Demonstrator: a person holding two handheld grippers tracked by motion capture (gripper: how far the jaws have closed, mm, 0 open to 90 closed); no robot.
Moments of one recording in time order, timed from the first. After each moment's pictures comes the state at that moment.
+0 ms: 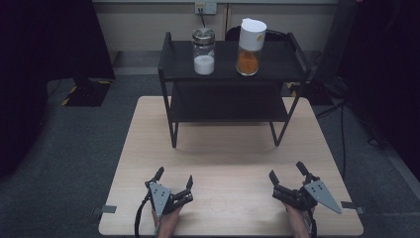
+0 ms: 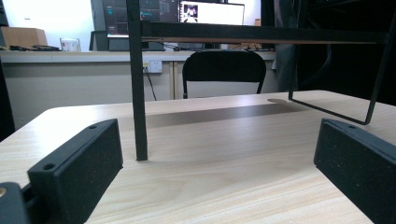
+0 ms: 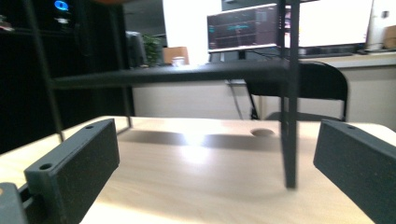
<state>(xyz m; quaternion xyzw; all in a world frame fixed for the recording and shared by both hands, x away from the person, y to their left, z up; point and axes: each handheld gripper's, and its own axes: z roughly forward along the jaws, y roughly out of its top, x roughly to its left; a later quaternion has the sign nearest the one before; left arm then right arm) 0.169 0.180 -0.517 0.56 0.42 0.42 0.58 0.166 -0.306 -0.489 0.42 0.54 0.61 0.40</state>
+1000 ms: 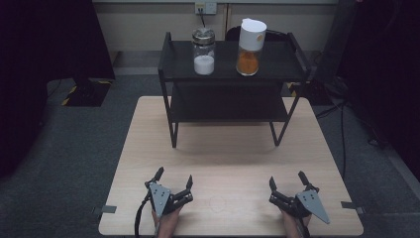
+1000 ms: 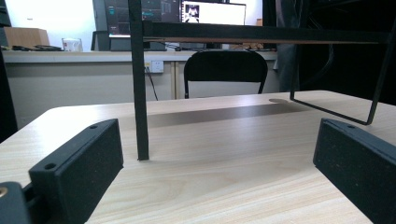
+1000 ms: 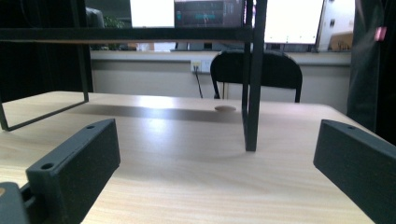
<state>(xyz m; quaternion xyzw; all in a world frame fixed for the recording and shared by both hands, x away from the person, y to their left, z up) 0.169 0.179 -0.517 0.56 0.42 0.42 0.57 0.155 -0.281 -0.514 0.45 0.54 0.55 0.46</state>
